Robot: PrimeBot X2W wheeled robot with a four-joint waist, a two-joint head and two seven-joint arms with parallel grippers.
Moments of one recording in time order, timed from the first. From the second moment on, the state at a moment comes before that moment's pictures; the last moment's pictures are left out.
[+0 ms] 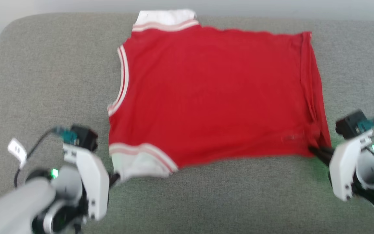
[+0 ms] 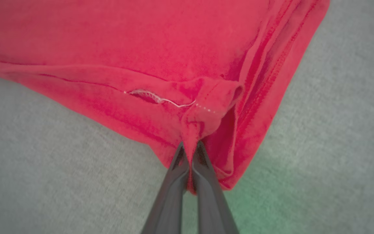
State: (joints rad) left arm -0.66 0.86 -1.07 0.03 -1.29 0.20 0.40; right arm -0.46 -0.66 0.57 0.29 0.77 0.13 0.41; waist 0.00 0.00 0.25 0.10
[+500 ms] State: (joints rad) left arm -0.39 1.00 -1.12 -0.28 -1.37 0.40 0.36; right arm -0.03 -0.76 0.37 -0.04 0.83 0.13 0.55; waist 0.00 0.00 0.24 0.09
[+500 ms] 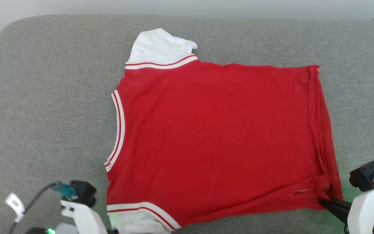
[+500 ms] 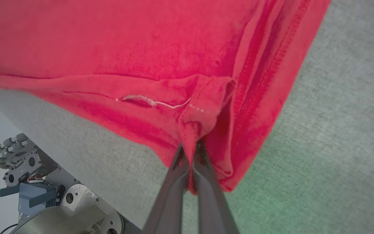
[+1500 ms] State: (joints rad) left arm -0.94 0.75 -1.04 0.36 -1.18 0.08 0.50; right arm -0.41 -0.44 0.21 0.15 0.57 0.13 0.62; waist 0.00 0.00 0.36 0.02
